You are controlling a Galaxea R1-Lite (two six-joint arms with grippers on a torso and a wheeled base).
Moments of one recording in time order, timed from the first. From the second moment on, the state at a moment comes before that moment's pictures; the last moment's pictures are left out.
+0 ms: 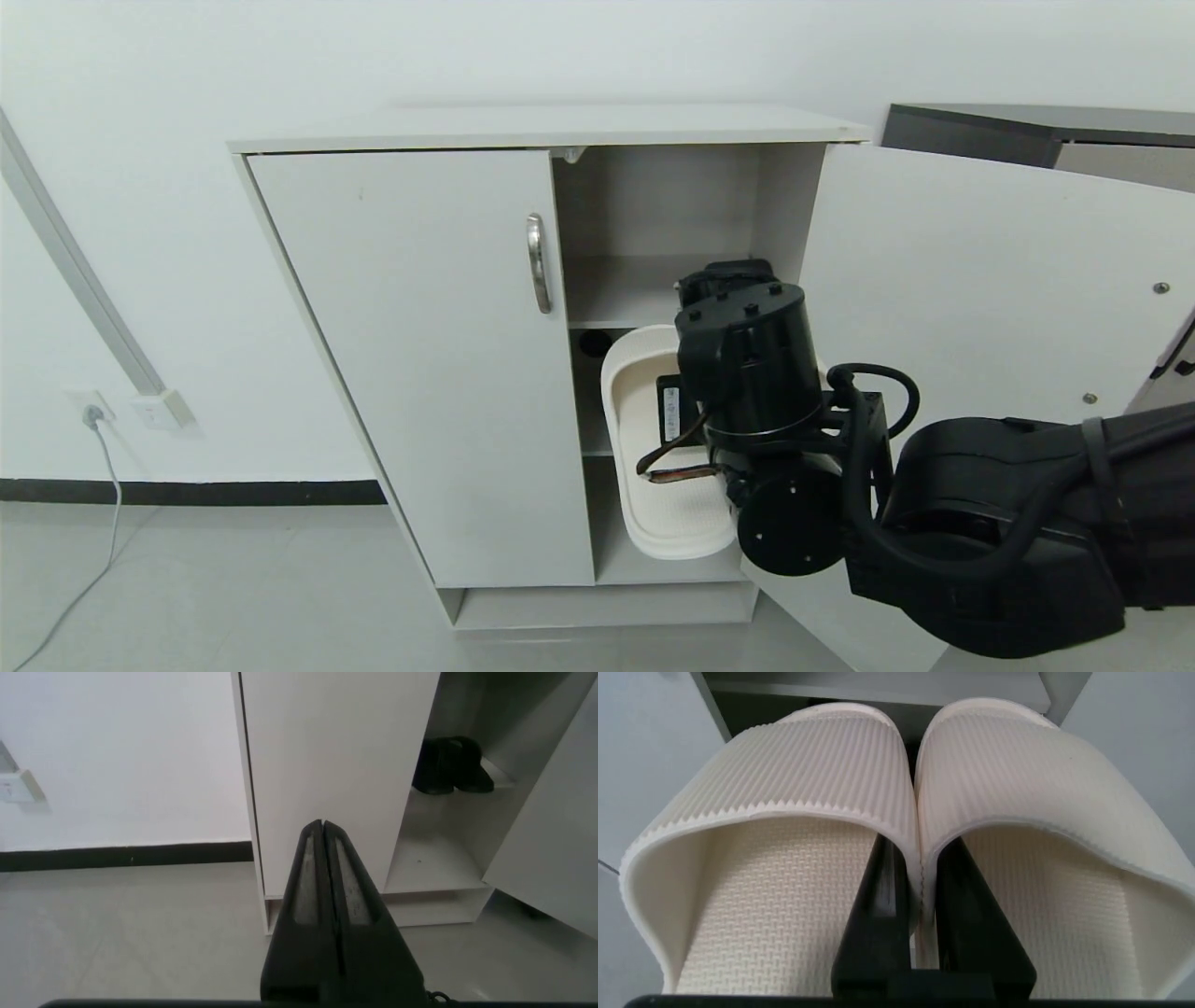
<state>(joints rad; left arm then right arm) 0.00 0.00 0.00 0.00 0.00 0.01 0.98 1.89 -1.25 -0.36 -0.91 0.23</state>
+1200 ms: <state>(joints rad) 0.00 0.00 0.00 0.00 0.00 0.01 0.98 1.91 -1.25 -0.39 -0.89 0.24</state>
